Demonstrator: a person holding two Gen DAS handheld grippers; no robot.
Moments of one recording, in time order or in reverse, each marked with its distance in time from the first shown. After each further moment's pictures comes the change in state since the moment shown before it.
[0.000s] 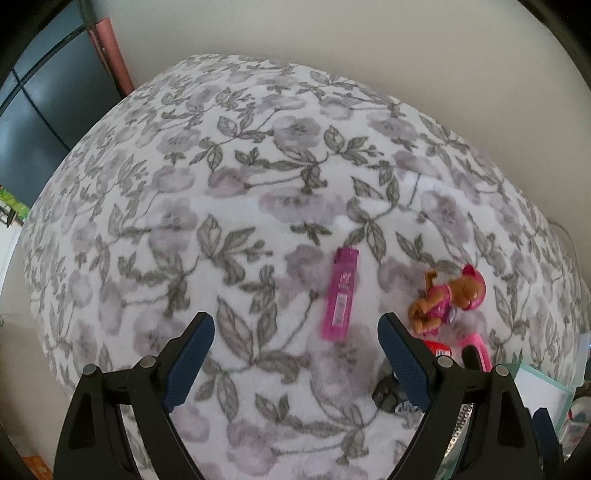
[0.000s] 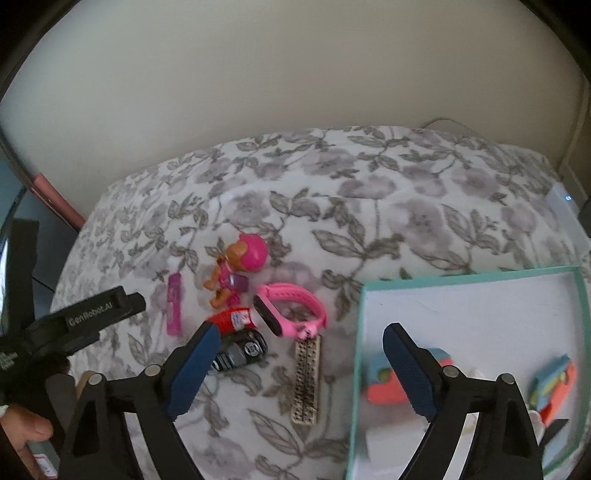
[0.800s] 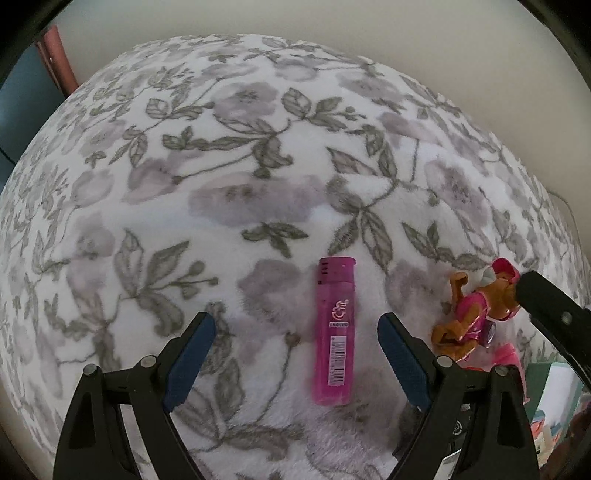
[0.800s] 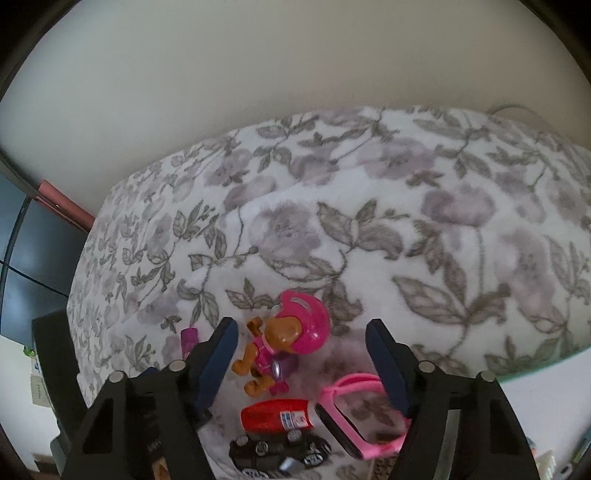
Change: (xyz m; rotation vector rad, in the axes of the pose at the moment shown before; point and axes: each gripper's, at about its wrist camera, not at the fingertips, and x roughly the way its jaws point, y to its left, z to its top) left arm 0.078 -0.011 0.014 0.125 0.048 -0.113; right arm 0.097 0.037 0.056 0.032 0.102 0.093
